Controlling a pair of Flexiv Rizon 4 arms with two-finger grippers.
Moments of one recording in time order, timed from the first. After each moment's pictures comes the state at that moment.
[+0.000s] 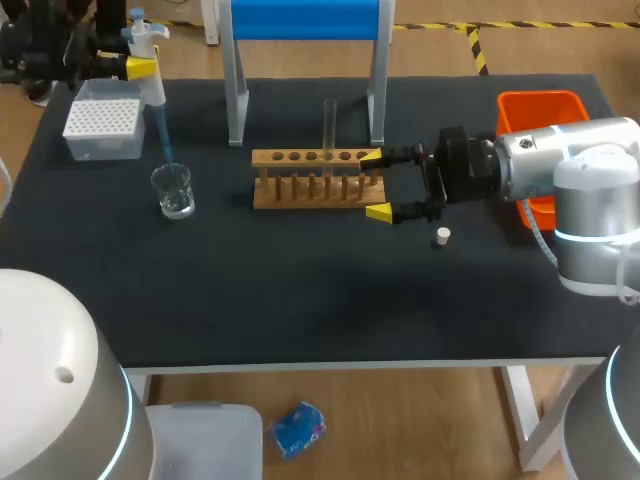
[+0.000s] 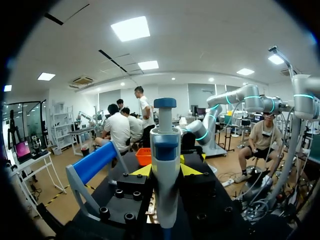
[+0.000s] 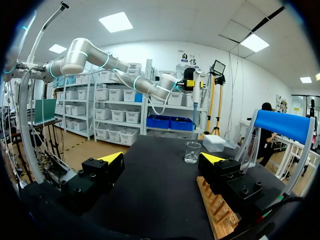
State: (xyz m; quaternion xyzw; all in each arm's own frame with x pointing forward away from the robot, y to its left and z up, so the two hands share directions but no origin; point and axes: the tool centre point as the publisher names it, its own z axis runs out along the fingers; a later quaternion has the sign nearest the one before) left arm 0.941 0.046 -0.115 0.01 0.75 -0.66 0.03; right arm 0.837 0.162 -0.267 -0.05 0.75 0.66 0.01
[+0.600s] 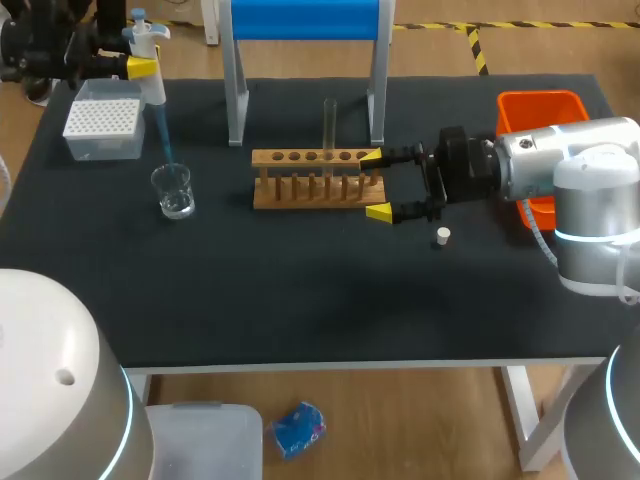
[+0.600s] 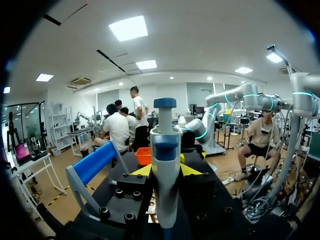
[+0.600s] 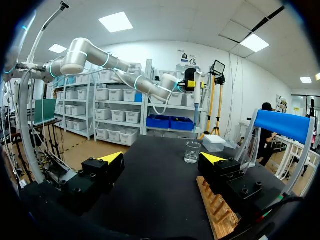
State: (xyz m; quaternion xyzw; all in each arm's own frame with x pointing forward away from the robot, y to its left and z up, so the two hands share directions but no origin) left arm 0.945 0.045 -0.117 0.02 0.75 -0.66 0.03; right arm 0.837 0.162 -0.267 -0.05 0.75 0.66 0.01
